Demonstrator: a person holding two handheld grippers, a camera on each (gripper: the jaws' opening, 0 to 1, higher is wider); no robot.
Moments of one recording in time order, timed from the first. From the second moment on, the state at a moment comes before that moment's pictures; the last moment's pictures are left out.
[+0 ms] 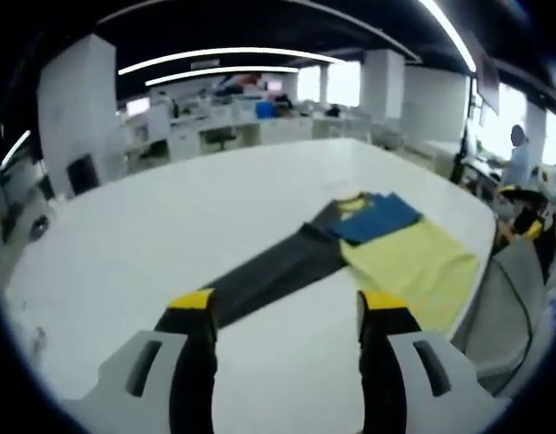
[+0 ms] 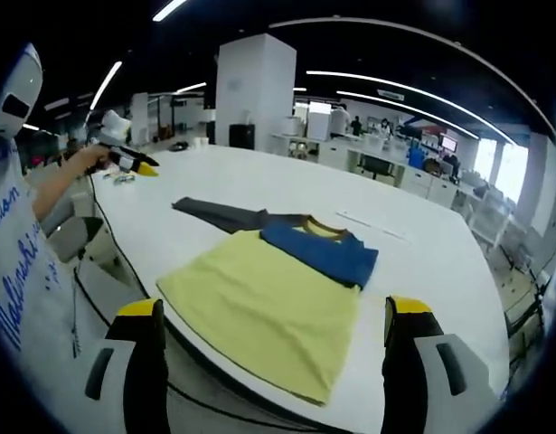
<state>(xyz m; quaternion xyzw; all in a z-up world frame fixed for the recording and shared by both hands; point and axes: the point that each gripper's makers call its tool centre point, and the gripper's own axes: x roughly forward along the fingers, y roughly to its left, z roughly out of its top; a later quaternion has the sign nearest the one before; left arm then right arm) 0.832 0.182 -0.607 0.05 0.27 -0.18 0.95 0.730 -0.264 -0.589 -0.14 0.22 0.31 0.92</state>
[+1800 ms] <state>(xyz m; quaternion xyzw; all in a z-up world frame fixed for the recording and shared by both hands) 0.926 0.292 -0.742 -0.02 0.35 -0.02 0.94 0.732 -0.272 -0.578 -0.15 0.23 0.28 0.92</state>
